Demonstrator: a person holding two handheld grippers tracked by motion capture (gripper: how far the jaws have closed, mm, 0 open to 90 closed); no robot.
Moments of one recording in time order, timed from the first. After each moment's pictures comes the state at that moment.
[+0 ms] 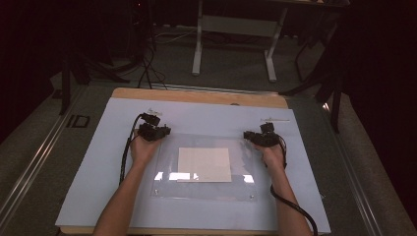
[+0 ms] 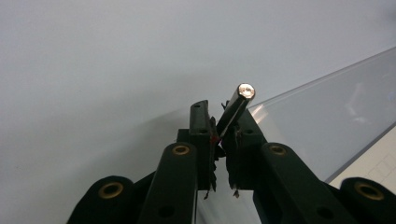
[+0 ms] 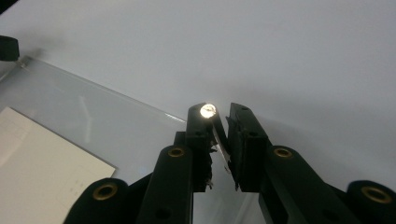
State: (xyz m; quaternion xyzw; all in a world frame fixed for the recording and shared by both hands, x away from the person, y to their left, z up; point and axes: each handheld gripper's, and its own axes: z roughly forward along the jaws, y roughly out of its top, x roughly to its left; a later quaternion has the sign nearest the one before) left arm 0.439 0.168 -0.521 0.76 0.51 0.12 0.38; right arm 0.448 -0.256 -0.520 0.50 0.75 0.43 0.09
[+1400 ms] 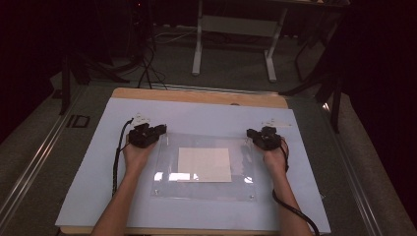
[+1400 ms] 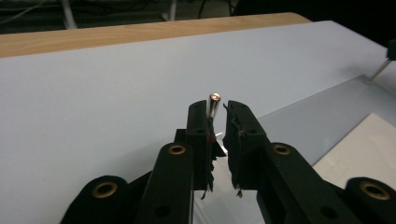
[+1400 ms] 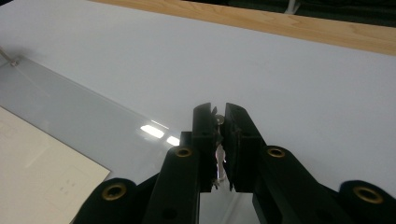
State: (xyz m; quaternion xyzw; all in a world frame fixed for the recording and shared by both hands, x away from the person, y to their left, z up) left arm 0.405 0.191 -0.521 0.72 0.45 0.19 0.49; right arm 0.428 -0.254 -0.510 0.45 0.75 0.44 0.19
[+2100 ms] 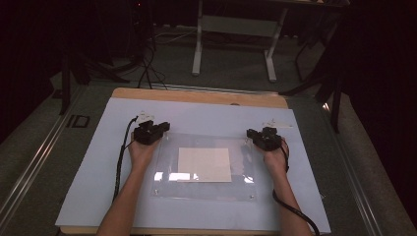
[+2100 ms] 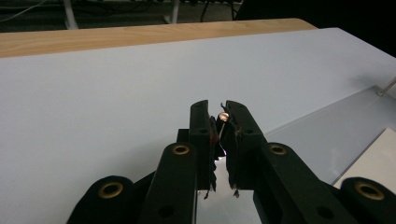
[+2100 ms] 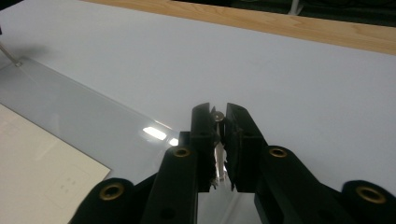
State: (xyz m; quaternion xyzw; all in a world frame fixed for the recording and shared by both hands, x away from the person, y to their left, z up) left arm 0.421 0.182 -0.528 0.71 0.46 0.18 0.50; right arm 0.428 -0.257 -0.512 0.44 0.75 0.45 0.19
